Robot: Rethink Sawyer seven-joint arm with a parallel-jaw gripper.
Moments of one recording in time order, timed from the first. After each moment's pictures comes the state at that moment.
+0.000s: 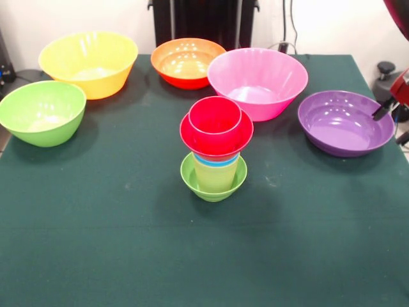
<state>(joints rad) 0.29 -0.08 -0.26 0.72 0.19 1.35 2.77</state>
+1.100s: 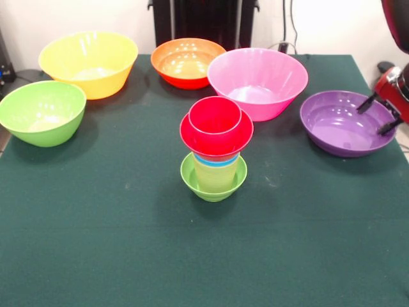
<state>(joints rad) 0.41 -0.09 -0.30 0.96 0.19 1.13 2.77</state>
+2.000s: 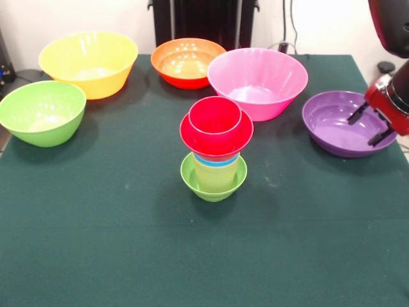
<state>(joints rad) 0.40 -0.08 -0.34 0.96 0.20 1.08 2.77</state>
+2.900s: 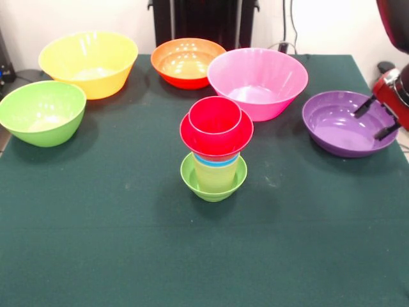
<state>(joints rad) 0.40 -0.07 -0.36 0.90 0.25 1.18 2.77</state>
